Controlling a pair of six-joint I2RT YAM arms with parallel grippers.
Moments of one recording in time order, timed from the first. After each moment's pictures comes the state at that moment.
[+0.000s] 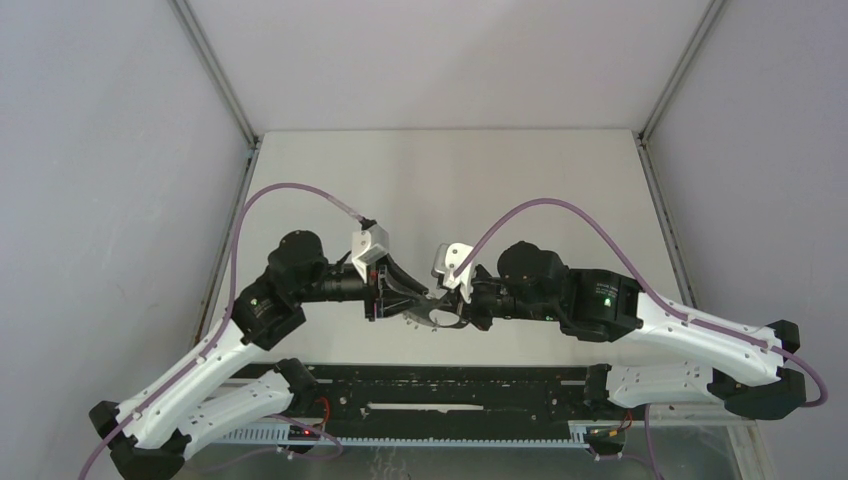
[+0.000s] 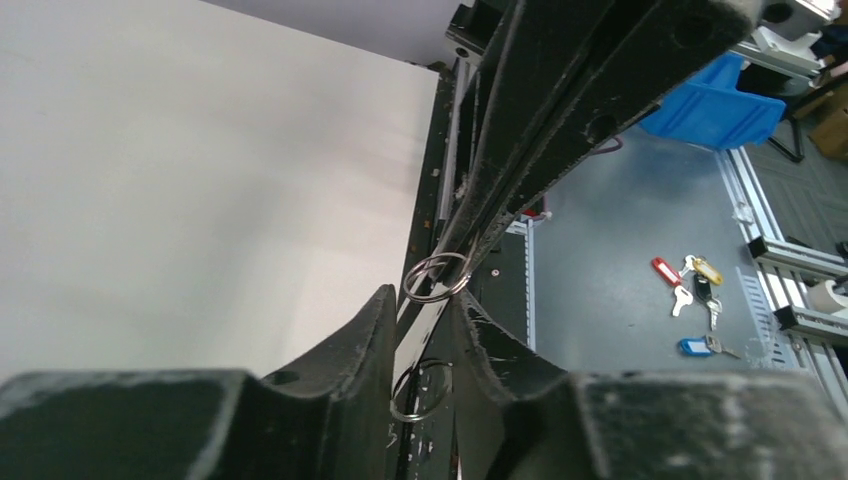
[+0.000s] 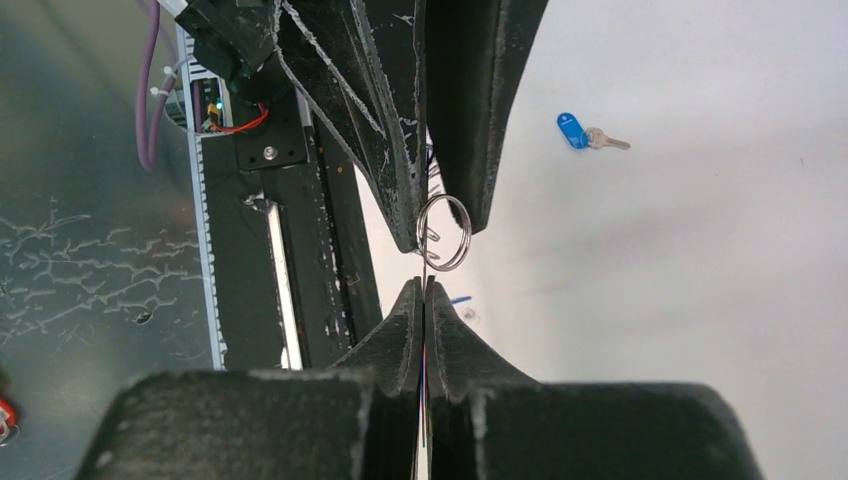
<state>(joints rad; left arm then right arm) -0.77 0.76 0.86 -0.25 0.68 -0.15 1.27 1.07 1.24 -0.60 -0.03 -0.11</state>
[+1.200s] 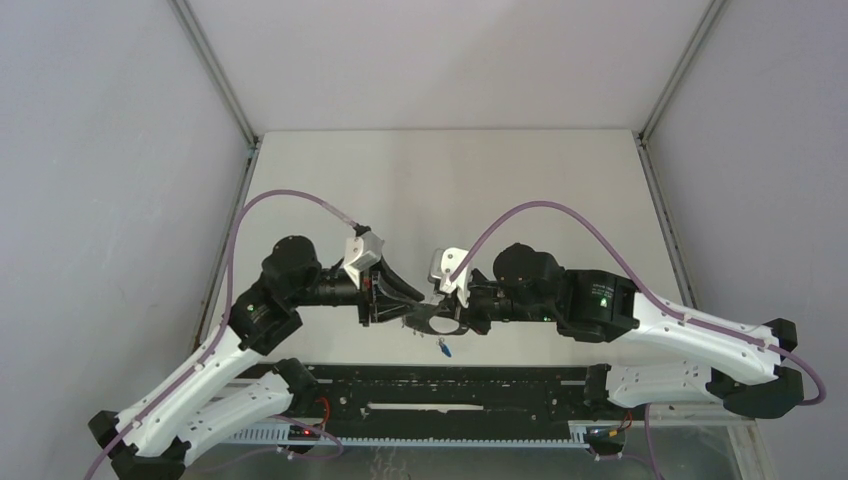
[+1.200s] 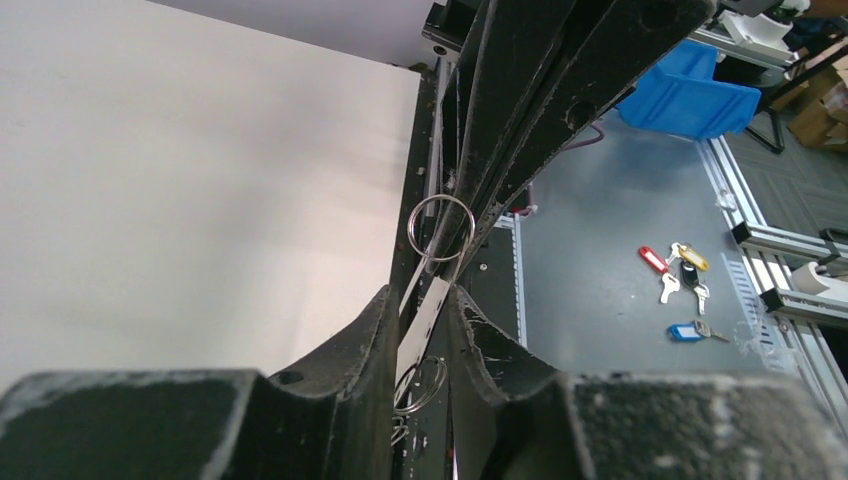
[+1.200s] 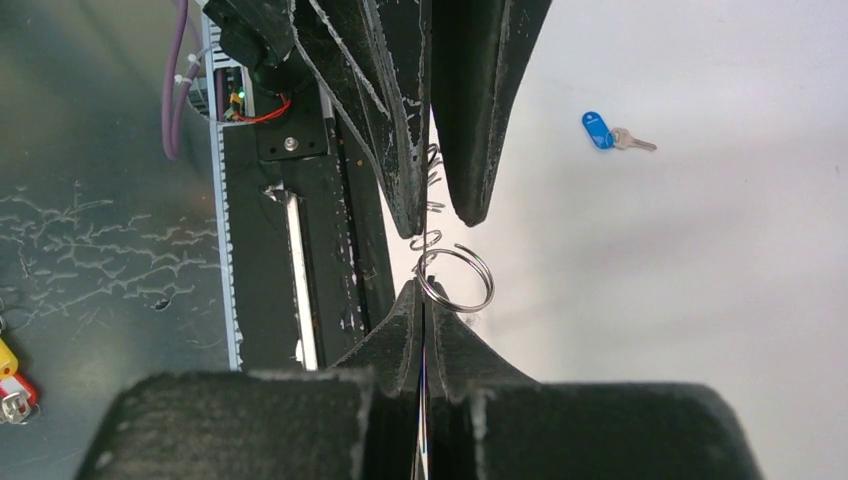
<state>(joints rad) -0.74 0.72 0.82 -0.22 0.76 -0.16 1.28 1.08 1.24 -0.61 -0.06 -0.11</state>
